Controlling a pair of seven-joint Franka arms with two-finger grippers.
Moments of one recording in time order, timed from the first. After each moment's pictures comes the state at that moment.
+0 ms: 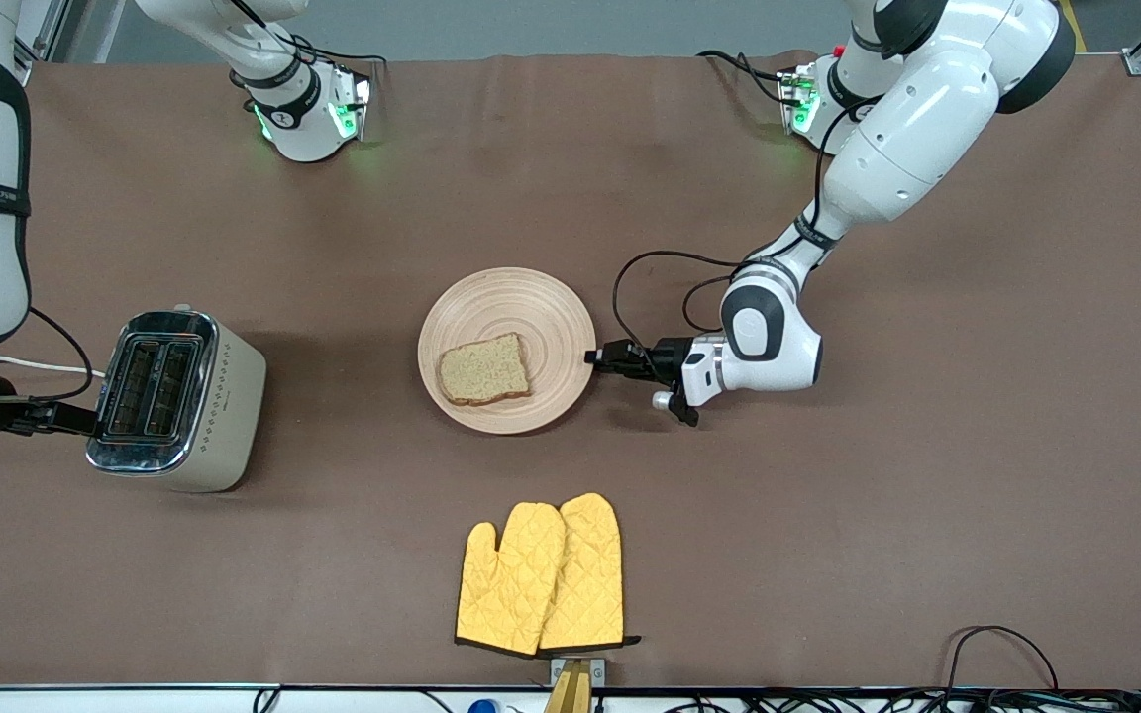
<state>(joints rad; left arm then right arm) -0.17 0.83 -0.41 -1.79 -1.34 2.34 0.85 0.07 0.45 -0.32 -1.48 0.16 1.88 -0.22</state>
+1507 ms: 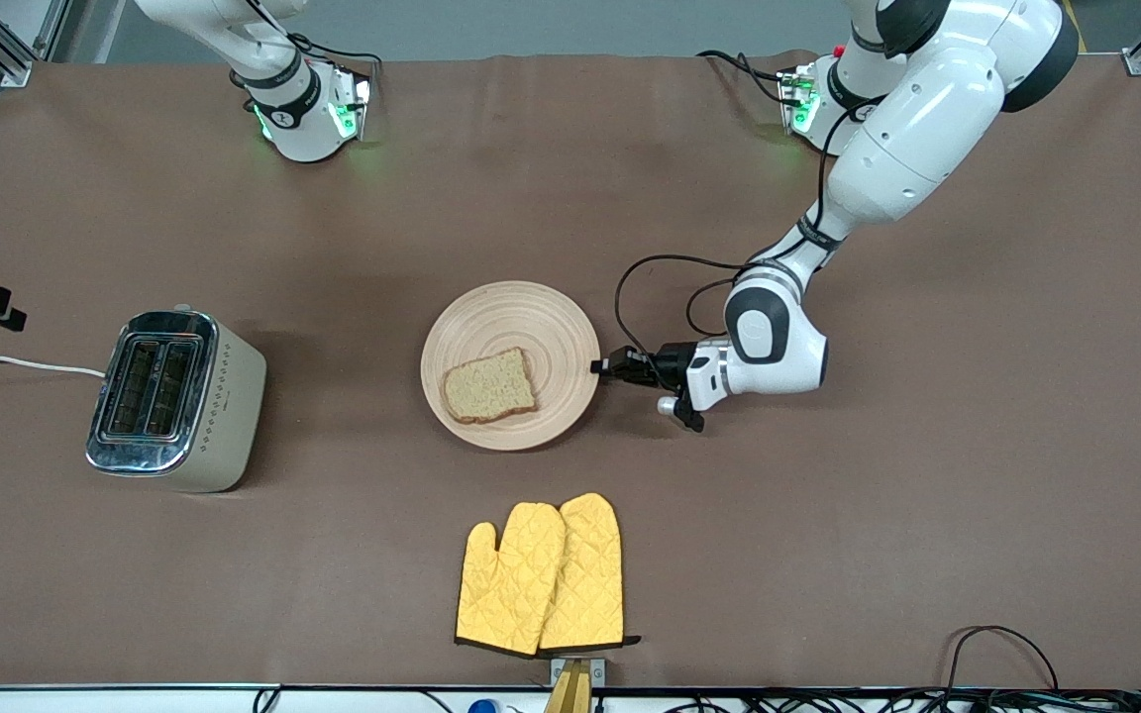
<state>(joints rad) -0.14 0.81 -0.41 -1.77 -1.34 2.36 0.84 0.13 0.12 -0.31 -1.46 0.06 1.57 -0.16</state>
